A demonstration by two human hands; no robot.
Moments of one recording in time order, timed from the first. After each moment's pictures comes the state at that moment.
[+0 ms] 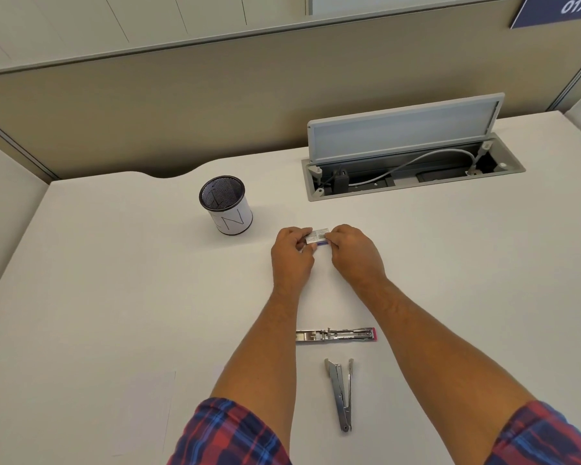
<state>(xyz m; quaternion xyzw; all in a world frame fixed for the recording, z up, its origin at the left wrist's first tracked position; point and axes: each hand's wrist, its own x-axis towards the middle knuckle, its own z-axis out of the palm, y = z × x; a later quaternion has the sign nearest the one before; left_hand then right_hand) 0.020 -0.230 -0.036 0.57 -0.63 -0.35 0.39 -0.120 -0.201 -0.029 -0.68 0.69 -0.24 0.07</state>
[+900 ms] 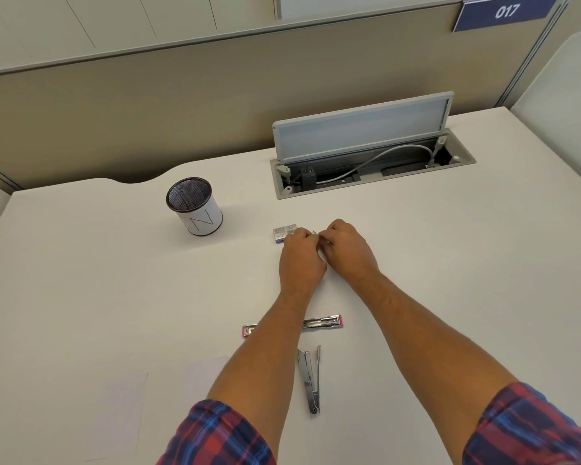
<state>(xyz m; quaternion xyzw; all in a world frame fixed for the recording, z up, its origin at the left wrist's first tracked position) -0.043 -0.189 -0.017 0.54 -0.78 -0.20 0.25 -0.161 -0.173 -0.018 -0.64 0.72 -0.25 0.13</state>
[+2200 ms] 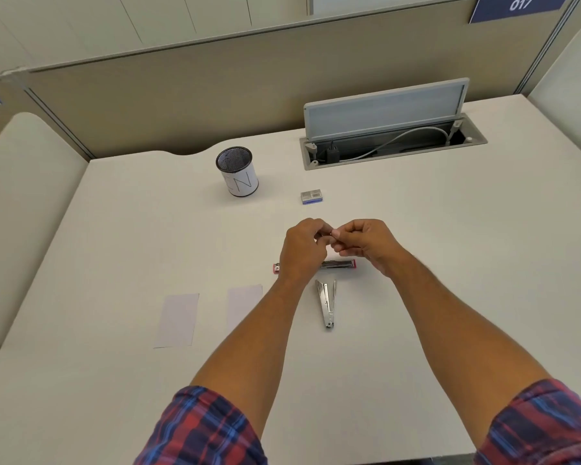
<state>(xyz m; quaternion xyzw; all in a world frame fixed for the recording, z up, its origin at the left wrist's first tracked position) 0.030 -0.087 0.032 0.51 -0.72 -0.33 0.33 -0.143 -0.065 0.026 -0.39 0.54 -0.45 0.60</state>
